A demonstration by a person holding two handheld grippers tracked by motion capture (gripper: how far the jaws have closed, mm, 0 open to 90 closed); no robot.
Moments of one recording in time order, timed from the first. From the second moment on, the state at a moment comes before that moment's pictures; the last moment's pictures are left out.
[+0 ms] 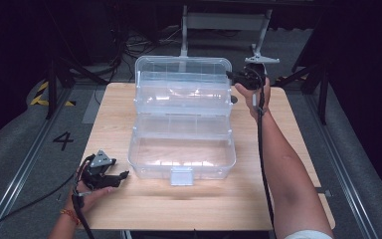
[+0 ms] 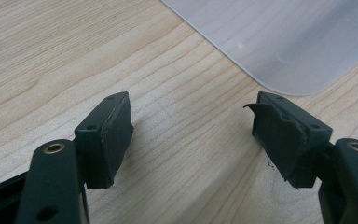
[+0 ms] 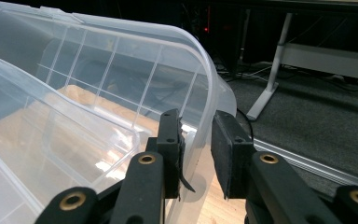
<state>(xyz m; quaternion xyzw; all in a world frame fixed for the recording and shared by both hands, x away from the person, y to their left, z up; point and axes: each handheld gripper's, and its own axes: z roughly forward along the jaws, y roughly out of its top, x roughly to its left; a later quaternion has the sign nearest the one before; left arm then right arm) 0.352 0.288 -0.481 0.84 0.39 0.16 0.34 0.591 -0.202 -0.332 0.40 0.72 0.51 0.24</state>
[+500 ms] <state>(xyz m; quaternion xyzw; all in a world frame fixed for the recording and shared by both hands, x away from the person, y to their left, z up) 0.351 0.287 -0.481 0.84 0.39 0.16 0.34 0.595 -0.201 -0.336 0.40 0.72 0.50 0.24</state>
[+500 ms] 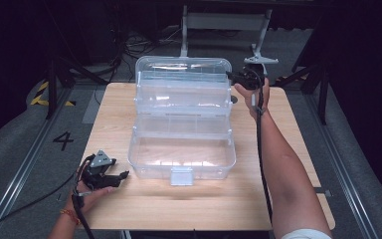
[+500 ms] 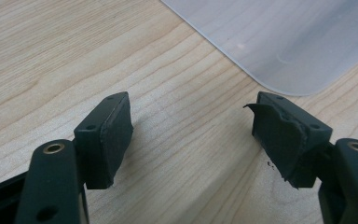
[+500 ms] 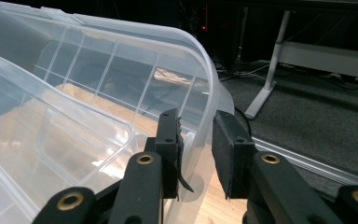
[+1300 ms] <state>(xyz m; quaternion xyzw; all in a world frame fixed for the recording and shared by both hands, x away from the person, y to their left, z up) 0.351 0.287 -0.481 0.84 0.39 0.16 0.34 0.603 -0.197 -0.342 0.42 0.73 0.48 0.24</state>
